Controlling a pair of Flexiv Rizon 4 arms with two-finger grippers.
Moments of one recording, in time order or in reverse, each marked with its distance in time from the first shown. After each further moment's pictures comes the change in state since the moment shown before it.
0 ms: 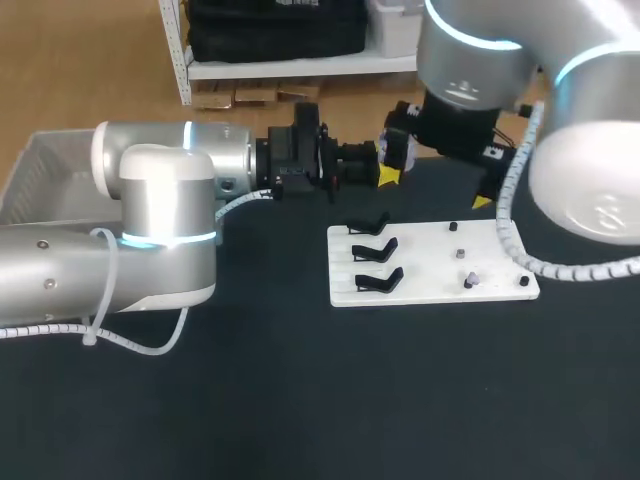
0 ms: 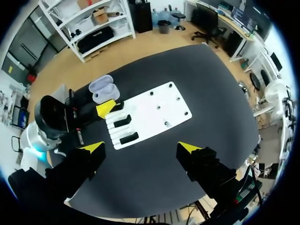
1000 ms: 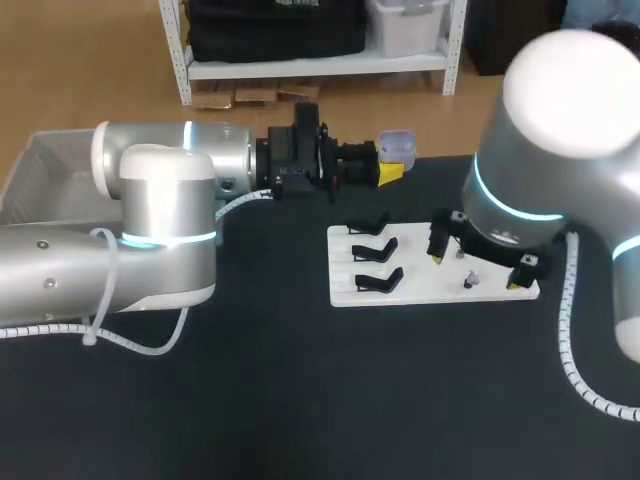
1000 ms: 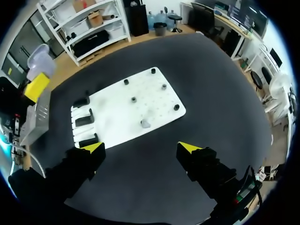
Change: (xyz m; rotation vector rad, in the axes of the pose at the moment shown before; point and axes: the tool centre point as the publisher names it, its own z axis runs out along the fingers) left arm 0.000 0.000 0.000 0.000 0.000 0.000; right arm 0.028 -0.079 0.117 0.011 -0.073 0.006
